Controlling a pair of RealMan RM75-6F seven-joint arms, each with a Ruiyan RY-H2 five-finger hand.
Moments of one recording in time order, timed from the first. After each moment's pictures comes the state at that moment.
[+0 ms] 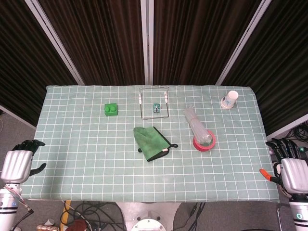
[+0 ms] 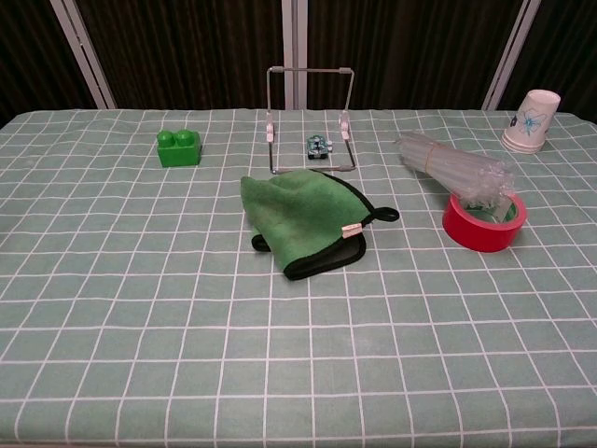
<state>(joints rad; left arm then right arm) -0.13 -1.17 -0.06 -1.62 1.44 1.45 0.21 0.07 -1.08 0.07 -1.61 -1.51 1.49 0.05</state>
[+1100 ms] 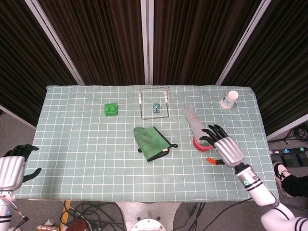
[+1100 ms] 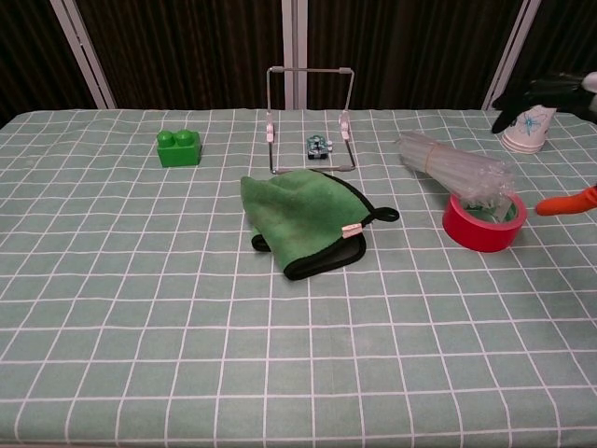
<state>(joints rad) -0.08 -1.13 -0.04 -1.69 1.45 1.52 0.19 0.46 -1.34 0.11 -1.42 -1.67 1.14 0.12</state>
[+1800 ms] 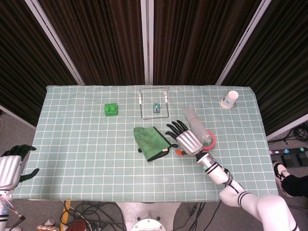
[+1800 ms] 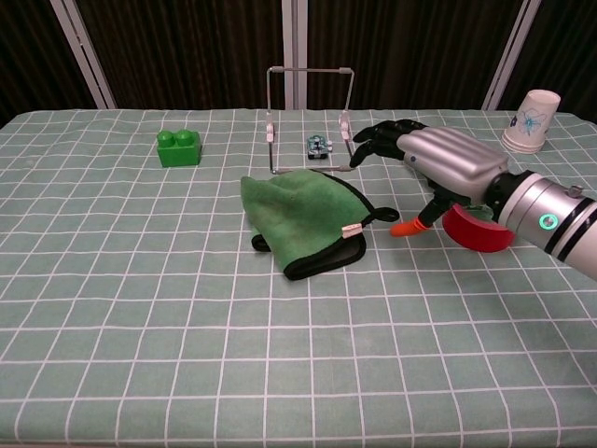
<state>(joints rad) -0.08 -1.09 -0.05 -1.71 1.41 1.47 0.14 0.70 -1.90 0.09 -0.71 -1.71 1.13 0.26</state>
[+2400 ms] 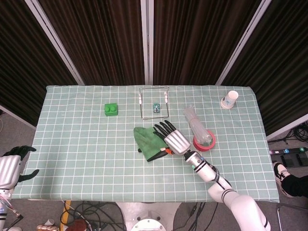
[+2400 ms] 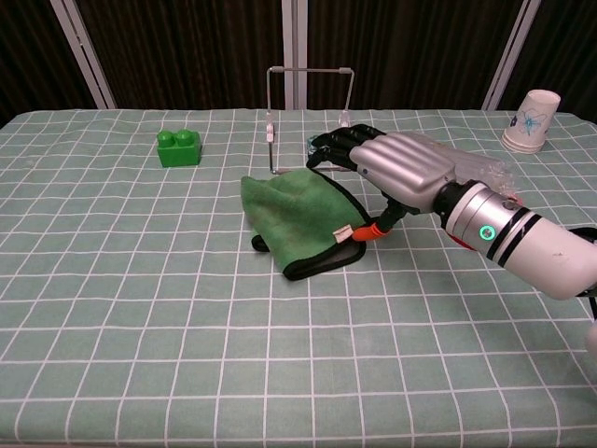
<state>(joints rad) -0.09 -1.07 -0.04 -1.72 1.38 1.41 0.08 0.79 -2.11 0.04 -0.37 -1.71 1.18 0.34</state>
